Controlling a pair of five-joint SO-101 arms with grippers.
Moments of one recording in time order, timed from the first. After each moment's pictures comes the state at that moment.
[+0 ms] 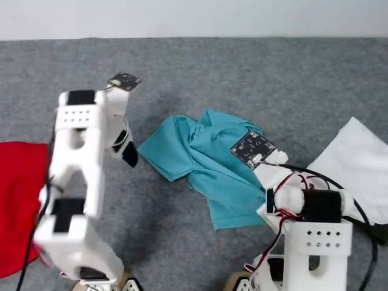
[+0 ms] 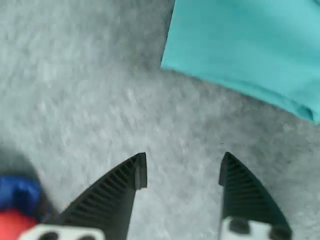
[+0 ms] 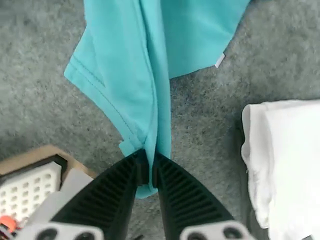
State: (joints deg) left arm -5.7 17.5 -6.1 92.8 -20.8; right arm -1.6 -53.3 35.5 100.6 41.2
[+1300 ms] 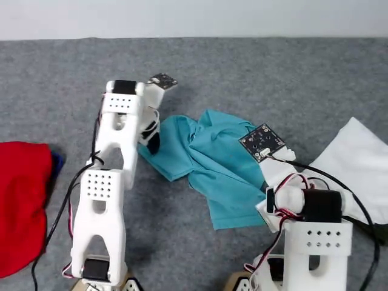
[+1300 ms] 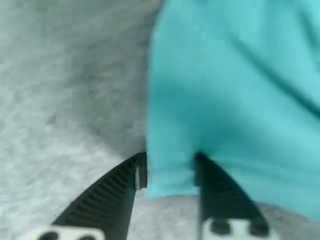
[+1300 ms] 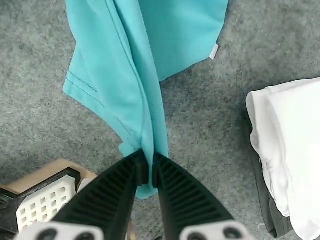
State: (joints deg) left arm 2.4 62.2 -55.1 99.6 -23.0; right arm -1.4 -53.3 35.5 100.6 33.8
